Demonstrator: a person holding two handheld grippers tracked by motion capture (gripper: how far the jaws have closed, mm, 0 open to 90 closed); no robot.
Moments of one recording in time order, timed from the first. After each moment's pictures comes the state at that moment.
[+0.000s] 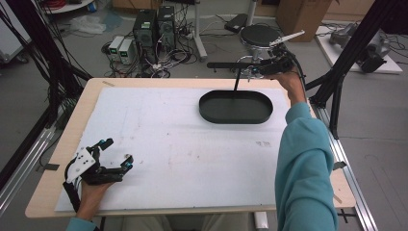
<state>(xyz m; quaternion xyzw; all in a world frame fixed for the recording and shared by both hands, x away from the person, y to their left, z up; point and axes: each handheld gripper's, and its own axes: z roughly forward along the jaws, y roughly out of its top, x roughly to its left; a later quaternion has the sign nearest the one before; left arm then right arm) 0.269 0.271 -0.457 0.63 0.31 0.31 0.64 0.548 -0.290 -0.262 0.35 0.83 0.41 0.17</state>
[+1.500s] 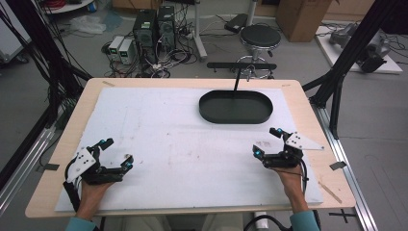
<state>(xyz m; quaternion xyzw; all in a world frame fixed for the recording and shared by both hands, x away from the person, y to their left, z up) 0.270 0.270 -0.457 0.63 0.31 0.31 0.64 0.319 -0.307 -0.426 0.31 0.70 0.60 0.24</state>
